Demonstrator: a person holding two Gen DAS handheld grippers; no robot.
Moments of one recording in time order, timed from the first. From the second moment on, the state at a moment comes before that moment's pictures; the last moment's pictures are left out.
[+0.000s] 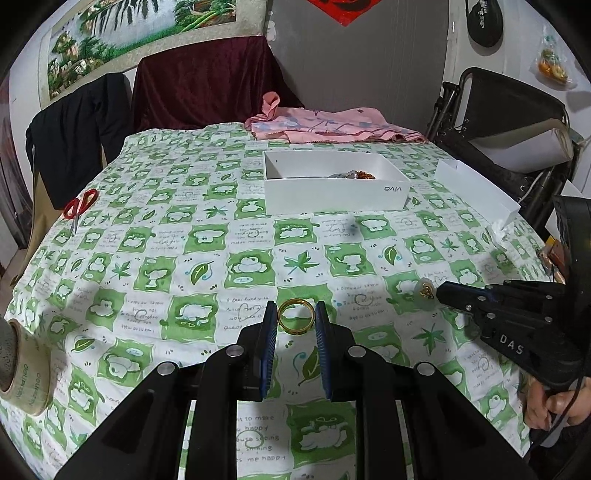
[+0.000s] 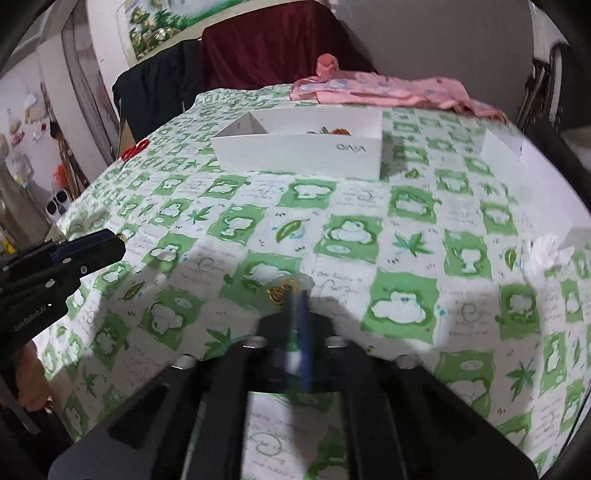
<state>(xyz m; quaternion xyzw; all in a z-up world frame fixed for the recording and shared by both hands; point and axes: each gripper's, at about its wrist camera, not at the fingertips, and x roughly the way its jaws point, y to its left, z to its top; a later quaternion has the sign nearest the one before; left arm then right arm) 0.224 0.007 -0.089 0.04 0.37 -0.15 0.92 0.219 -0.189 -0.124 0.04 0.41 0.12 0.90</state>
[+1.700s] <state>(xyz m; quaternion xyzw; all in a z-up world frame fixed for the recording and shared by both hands) 0.315 -0.044 0.061 0.05 0.27 -0.16 0.95 0.288 -0.209 0.037 0.06 0.26 0.12 0.96</state>
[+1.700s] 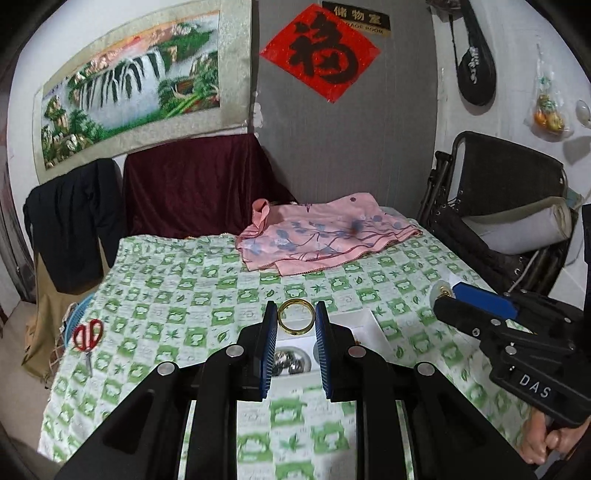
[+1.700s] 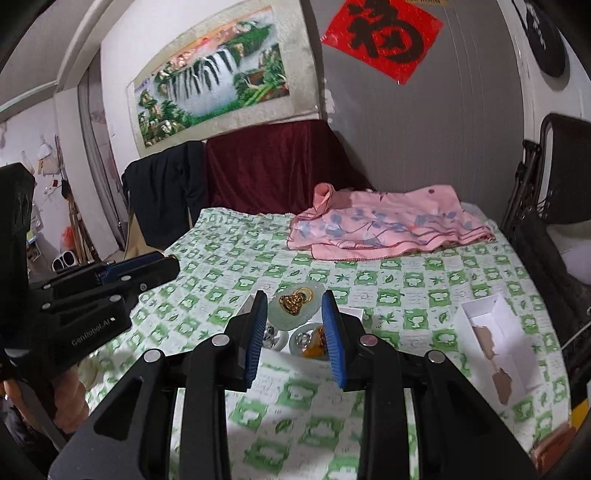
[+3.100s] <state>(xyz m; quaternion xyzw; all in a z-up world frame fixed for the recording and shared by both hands) 0.389 -0.033 -0.028 0.00 0.30 -0.09 0.95 0.347 -0.221 -0.030 0.10 0.26 0.04 0.96</state>
